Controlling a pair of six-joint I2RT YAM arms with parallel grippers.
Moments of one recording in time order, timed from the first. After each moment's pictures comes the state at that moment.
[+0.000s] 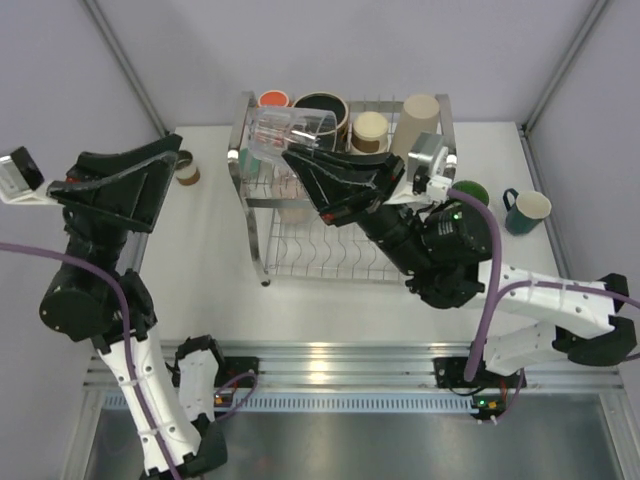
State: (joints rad) left arm 0.38 0.69 1.22 0.49 0.72 -1.60; right arm 1.37 1.27 1.44 0.60 0.27 -0.10
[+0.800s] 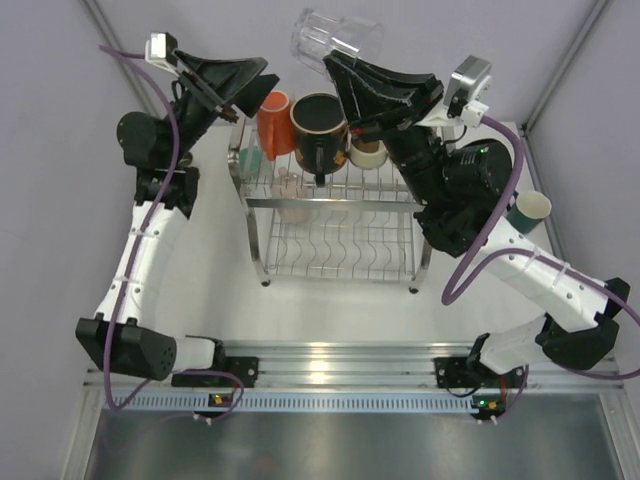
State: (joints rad) left arm -0.12 1.32 1.46 0.54 0.67 -1.57; right arm 1.02 1.39 1.67 0.61 0.09 -0.05
